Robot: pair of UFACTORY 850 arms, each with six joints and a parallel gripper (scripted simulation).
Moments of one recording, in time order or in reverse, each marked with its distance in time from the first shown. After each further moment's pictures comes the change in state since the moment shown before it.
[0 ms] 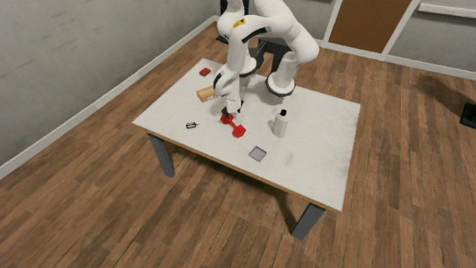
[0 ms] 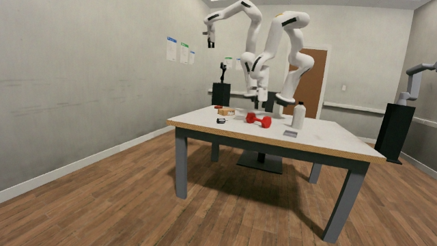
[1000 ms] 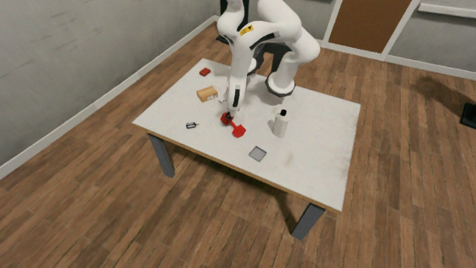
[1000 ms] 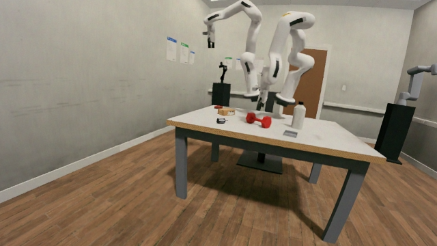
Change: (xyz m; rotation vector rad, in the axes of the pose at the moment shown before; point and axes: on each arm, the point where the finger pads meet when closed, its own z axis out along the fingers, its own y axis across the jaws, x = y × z) left arm -0.002 0.000 0.000 -0.130 0.187 -0.358; right arm 0.000 0.000 0.000 0.000 0.000 0.000
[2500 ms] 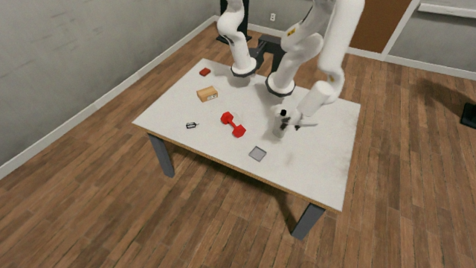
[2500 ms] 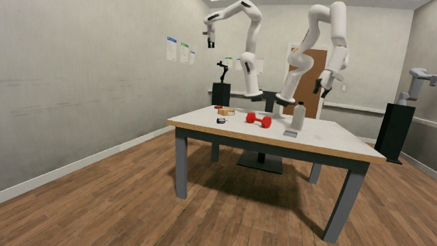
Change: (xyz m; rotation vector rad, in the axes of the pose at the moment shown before) left arm -0.363 0.000 -0.210 -0.058 0.392 -2.341; right arm 0.000 0.000 0.000 0.000 0.000 0.000
